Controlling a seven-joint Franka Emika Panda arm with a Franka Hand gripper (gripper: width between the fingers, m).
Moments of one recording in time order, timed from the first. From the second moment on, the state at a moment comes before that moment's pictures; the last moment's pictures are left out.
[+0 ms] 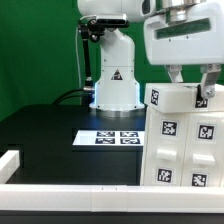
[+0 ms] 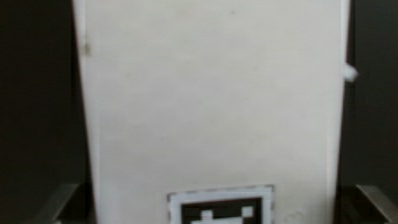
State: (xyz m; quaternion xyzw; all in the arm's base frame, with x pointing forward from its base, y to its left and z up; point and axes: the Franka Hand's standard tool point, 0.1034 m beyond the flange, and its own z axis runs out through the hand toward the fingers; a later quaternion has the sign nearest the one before) arm 0.622 0.104 0.156 -0.79 0.60 0.00 0.07
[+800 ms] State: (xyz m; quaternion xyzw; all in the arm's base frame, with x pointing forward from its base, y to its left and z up) arm 0.630 0.104 0.154 -0.66 0.74 0.01 0.11
